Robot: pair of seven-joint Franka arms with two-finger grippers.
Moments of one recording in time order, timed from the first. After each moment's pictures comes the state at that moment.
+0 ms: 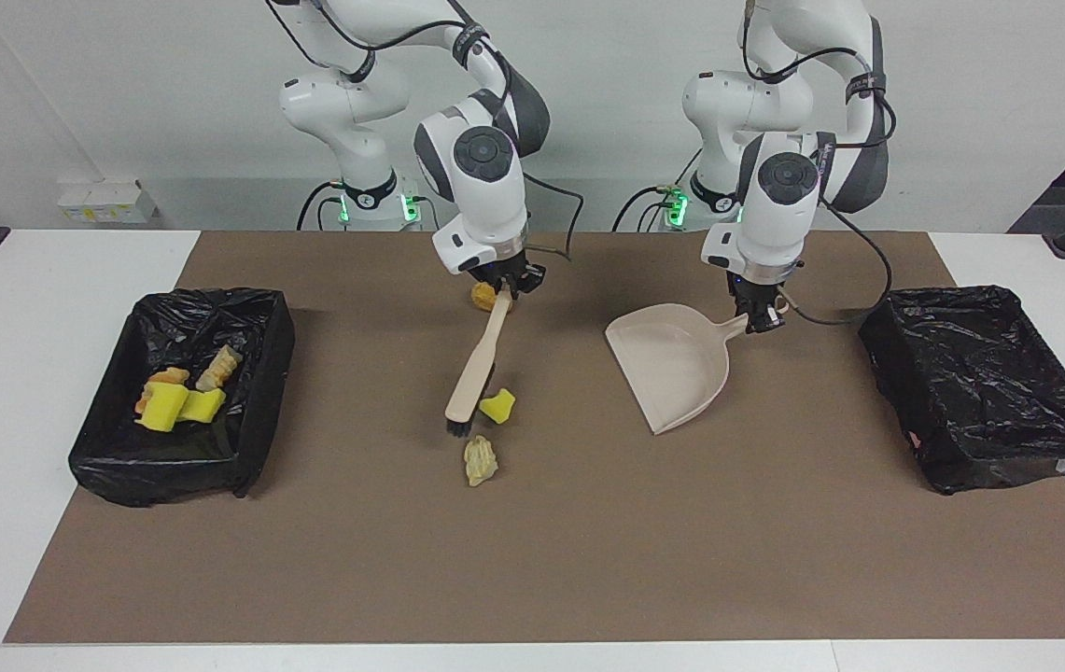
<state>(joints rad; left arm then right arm) -0.23 -0.08 -0.07 -2.28 0.17 2.08 0.92 0.36 0.08 0.21 -1.94 0.14 1.84 0.91</state>
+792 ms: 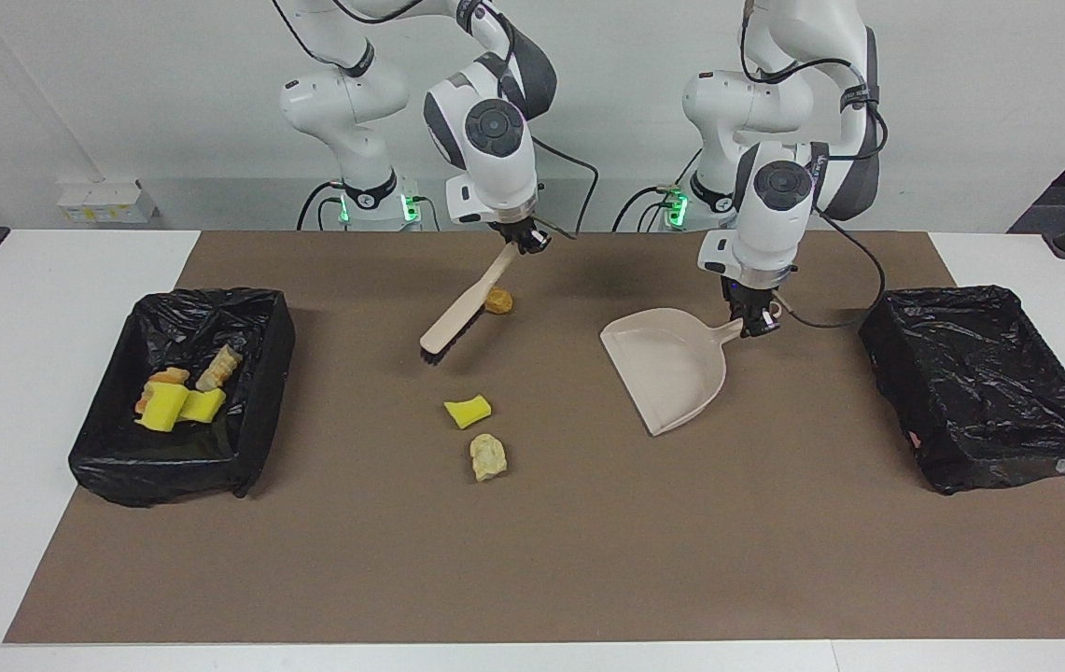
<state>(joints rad) -0.23 -0.08 -0.06 -2.33 0.17 2.15 0.89 0.43 -0.02 0.22 -2.06 0.30 1.77 1.26</state>
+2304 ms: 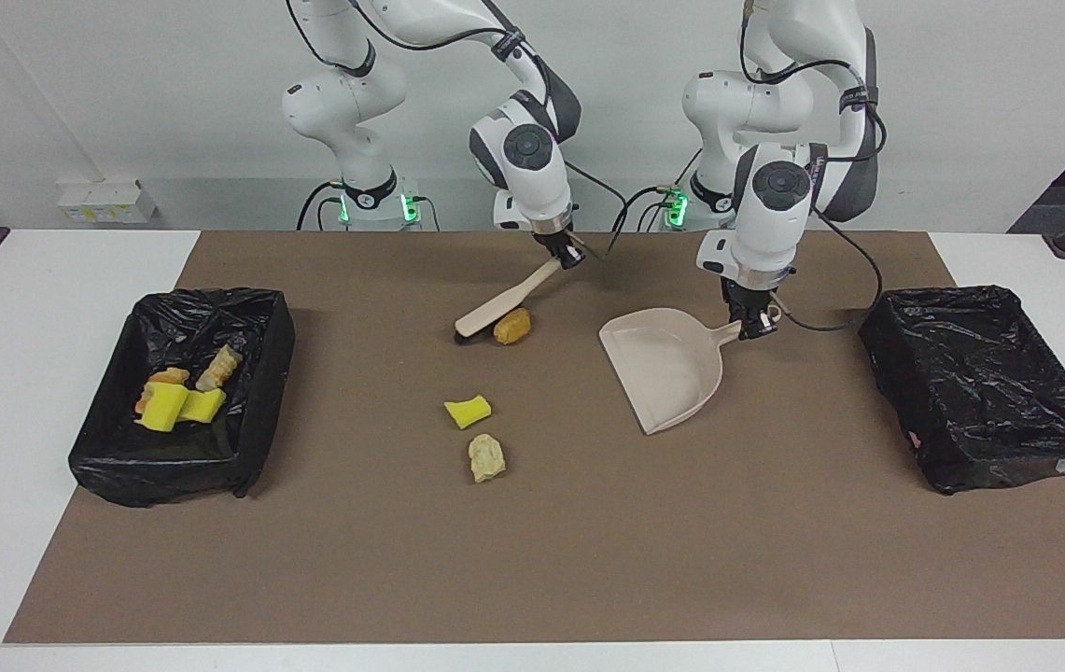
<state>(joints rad) -0.23 -0.07 -0.07 -2.33 0.17 2.17 0.93 0.55 0.09 0.20 -2.20 0.37 2.24 1.37</state>
